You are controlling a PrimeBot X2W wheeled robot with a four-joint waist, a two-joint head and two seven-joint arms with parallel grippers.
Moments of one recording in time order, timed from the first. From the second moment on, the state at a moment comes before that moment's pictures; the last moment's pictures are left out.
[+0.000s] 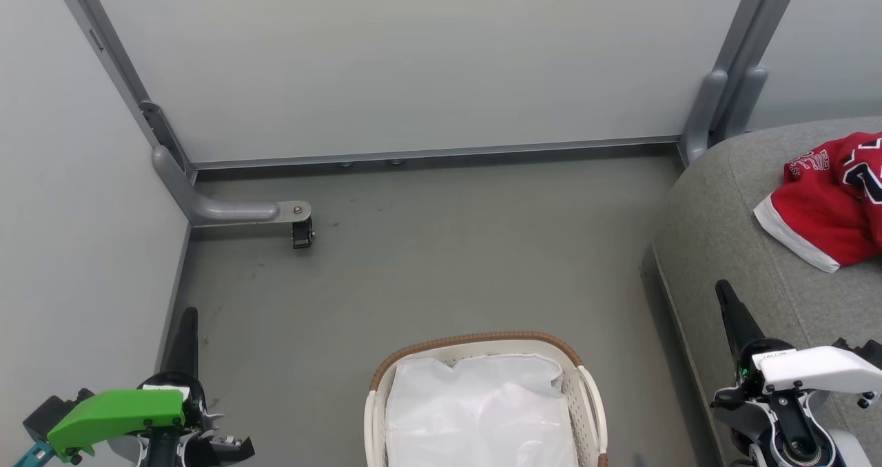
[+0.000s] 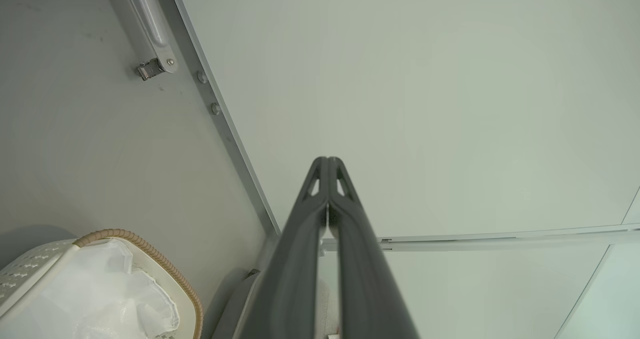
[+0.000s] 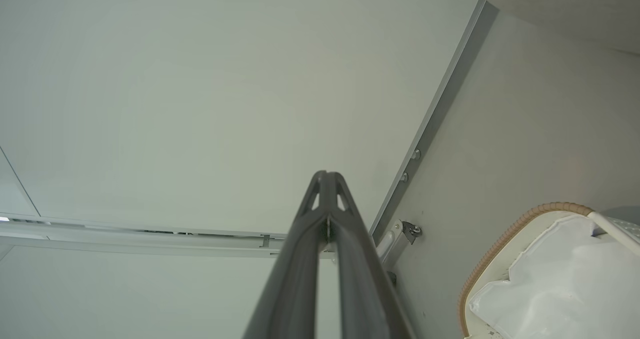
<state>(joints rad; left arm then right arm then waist) -0.08 0.04 0.10 0.27 -1.45 -0.13 0.07 -0.12 -0.05 -0.10 0.27 1.44 0.13 0.07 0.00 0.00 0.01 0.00</state>
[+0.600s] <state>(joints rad) -0.10 0.05 0.11 0.25 -1.57 -0.13 0.10 -0.11 -0.05 -0.11 0.25 1.57 0.13 0.11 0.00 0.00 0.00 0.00</state>
